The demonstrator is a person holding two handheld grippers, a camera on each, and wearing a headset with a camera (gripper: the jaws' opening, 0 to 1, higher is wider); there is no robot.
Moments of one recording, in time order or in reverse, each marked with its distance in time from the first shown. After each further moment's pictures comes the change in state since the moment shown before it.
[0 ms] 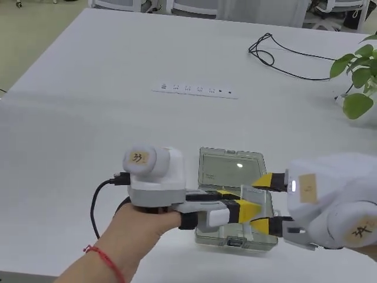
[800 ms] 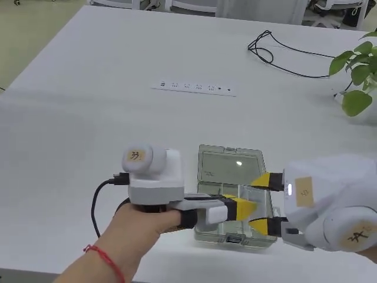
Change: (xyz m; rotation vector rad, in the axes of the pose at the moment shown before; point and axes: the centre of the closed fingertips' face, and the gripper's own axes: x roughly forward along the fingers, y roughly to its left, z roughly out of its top) left arm 0.000 -0.007 -0.006 -0.095 0.000 -0.046; right arm 0.000 0.005 0.000 -0.023 0.011 -0.001
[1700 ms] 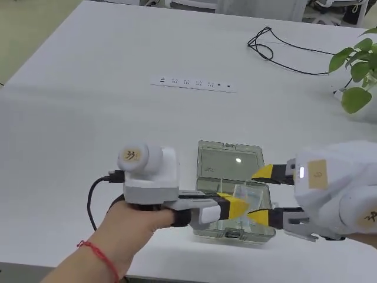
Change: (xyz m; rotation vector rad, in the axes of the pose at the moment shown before) left arm -0.007 0.003 -0.011 0.125 0.039 0.007; right arm -0.010 -0.005 0.005 0.104 -0.086 0.027
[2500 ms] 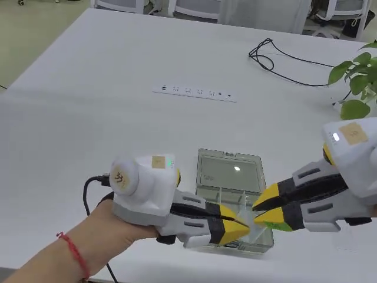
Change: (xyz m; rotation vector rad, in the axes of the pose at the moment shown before) left arm -0.014 -0.038 -0.005 0.456 0.063 -0.208; right arm -0.021 0.024 0.020 0.170 -0.149 0.379
